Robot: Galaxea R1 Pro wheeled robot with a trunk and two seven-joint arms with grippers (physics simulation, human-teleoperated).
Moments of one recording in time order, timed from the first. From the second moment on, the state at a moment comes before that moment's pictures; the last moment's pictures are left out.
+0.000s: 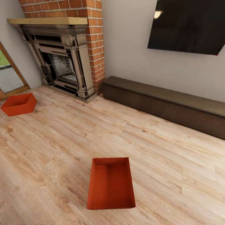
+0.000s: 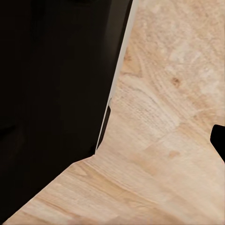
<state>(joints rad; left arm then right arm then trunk) 0.00 0.07 0.00 -0.54 0.26 -0.01 0.12 -0.08 -0.09 0.32 -0.01 -0.09 -0.18 0.00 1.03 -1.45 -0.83</state>
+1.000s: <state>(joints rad) 0.00 0.07 0.00 -0.54 0.26 0.01 0.22 -0.08 -0.09 0.32 -0.01 -0.09 -0.17 0.00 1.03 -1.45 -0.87</state>
